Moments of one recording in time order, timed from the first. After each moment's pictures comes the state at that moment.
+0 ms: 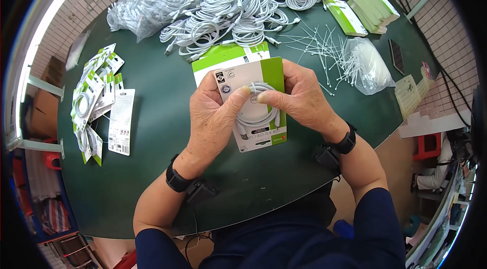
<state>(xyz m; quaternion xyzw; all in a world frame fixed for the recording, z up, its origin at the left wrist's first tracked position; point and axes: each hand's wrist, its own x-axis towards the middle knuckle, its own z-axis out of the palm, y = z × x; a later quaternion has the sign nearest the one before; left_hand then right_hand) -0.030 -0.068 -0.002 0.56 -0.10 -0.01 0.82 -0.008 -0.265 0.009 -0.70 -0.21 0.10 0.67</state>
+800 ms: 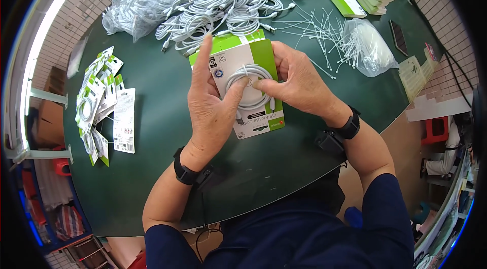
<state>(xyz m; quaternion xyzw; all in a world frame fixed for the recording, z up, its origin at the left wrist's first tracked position) -0.033 -0.083 0.001 0.62 -0.15 0.11 0.76 -0.009 -0.264 0.007 -0.70 -0.20 0.10 0.68</state>
